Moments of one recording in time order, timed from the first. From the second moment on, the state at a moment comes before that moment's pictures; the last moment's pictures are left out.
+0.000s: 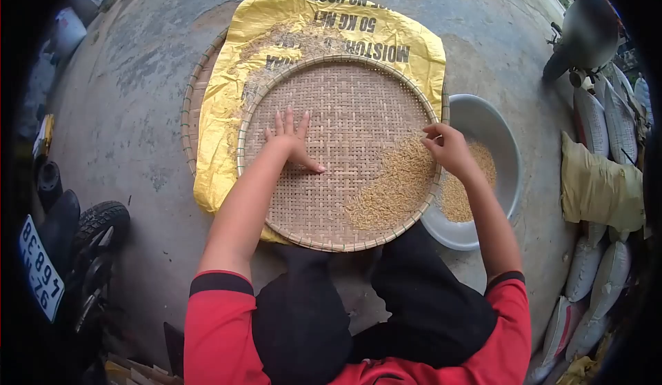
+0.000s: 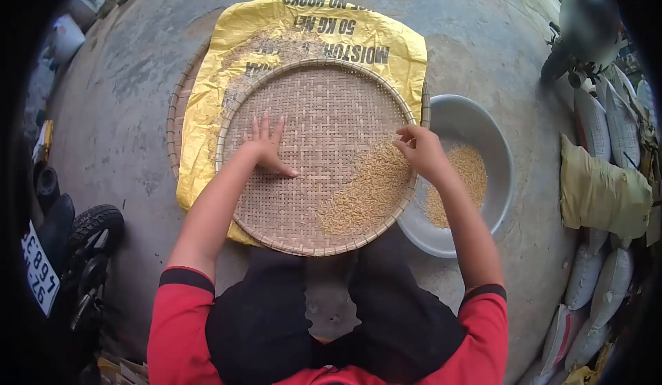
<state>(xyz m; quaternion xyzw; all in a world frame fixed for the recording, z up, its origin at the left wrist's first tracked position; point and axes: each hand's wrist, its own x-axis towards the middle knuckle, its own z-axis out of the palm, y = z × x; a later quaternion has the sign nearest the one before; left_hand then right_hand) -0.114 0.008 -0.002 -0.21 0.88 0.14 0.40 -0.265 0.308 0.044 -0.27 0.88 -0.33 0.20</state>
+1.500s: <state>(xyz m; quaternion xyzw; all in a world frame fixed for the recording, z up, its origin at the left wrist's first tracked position) -0.117 0.013 -0.002 -0.21 0.88 0.10 0.42 -0.282 0.279 0.025 -0.44 0.84 -0.20 0.25</state>
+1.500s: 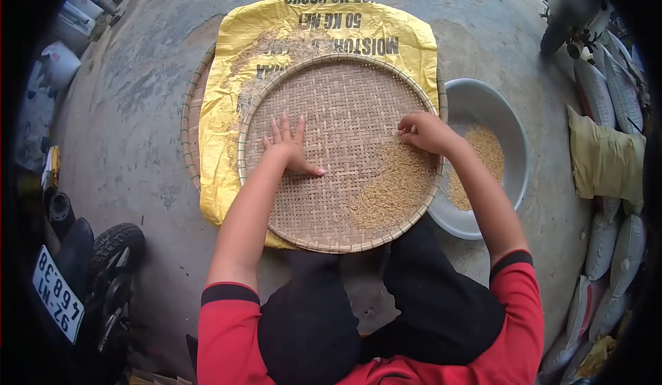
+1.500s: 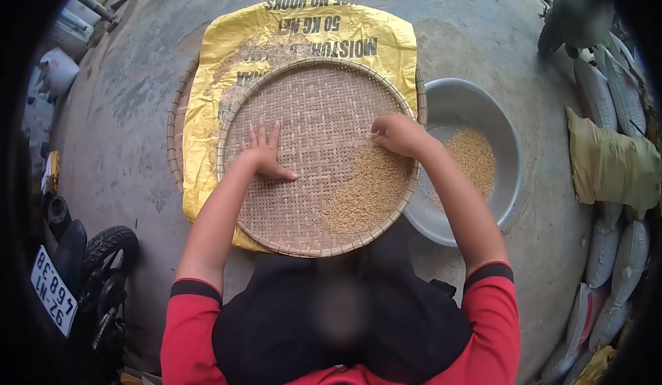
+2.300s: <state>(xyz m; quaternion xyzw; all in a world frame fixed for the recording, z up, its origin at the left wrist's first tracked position) -0.114 0.011 -0.005 -0.21 0.88 0.11 0.40 -0.267 0.306 0.042 -0.44 0.87 -0.21 0.11</state>
